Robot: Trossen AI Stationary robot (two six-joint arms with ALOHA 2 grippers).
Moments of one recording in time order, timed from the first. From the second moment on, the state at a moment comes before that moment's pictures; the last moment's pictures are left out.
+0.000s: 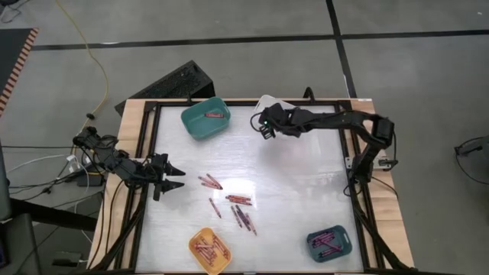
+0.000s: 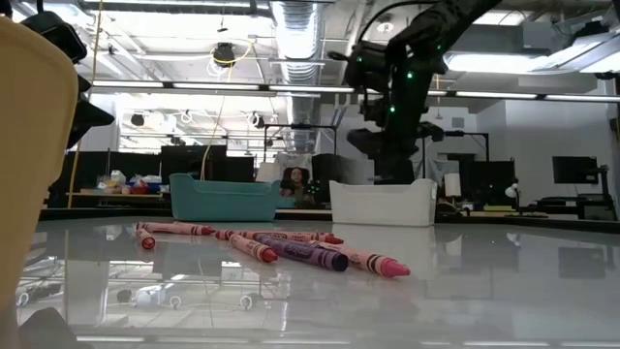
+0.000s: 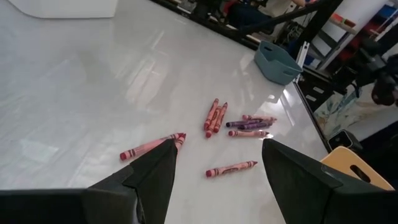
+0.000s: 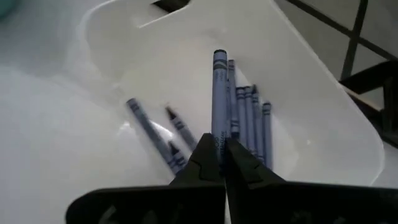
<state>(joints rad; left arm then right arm) -0.60 0.02 0.14 -0.36 -0.53 -0.58 -0.36 1.67 1.19 -0.59 0.55 0.57</state>
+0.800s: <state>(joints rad) -0.60 0.02 0.14 -0.37 -0.53 -0.59 -0.45 1.67 1.19 -0.58 0.43 0.53</state>
